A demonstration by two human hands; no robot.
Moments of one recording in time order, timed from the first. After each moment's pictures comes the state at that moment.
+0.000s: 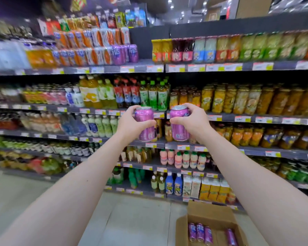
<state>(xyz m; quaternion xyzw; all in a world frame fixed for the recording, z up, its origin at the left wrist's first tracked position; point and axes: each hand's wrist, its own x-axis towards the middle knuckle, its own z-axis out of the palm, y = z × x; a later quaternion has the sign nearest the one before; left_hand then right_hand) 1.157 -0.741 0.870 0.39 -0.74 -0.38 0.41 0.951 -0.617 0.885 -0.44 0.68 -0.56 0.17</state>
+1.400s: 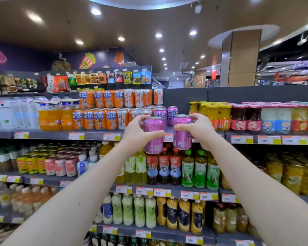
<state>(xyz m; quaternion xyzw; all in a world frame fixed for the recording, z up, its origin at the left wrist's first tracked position) 1.245 -1.143 1.043 0.26 -0.78 -0.35 0.45 1.034 -1.037 1.056 -0.44 0.63 -0.63 0.13</state>
